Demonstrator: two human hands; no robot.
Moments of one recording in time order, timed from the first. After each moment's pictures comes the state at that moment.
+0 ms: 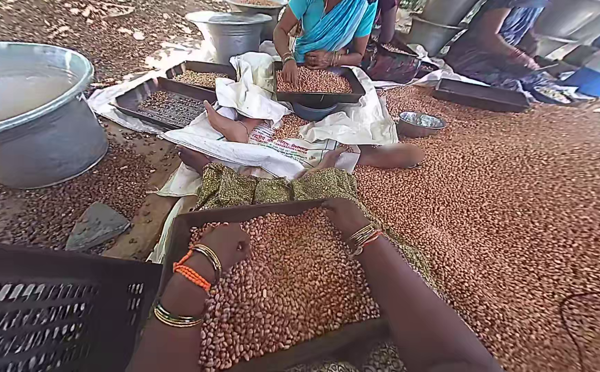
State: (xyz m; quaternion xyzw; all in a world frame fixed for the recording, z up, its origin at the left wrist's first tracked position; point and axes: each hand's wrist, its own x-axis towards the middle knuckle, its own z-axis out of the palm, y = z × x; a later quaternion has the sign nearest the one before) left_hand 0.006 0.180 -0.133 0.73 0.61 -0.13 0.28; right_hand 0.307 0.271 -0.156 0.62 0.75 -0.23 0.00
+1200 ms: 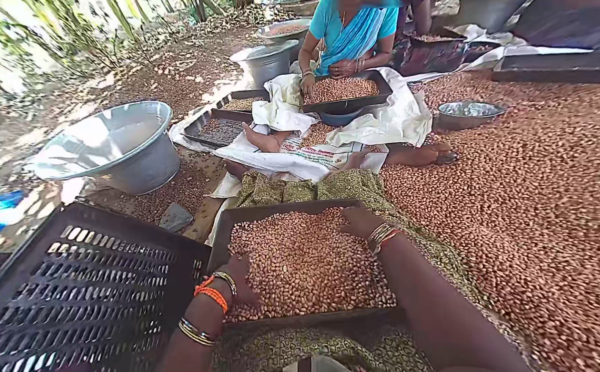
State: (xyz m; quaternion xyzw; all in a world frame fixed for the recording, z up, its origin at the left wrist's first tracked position) left_hand 0.022 0.074 -0.122 0.53 0.75 -0.24 0.31; right_hand 0.320 0.249 -0.164 0.54 0.80 -0.25 0.11
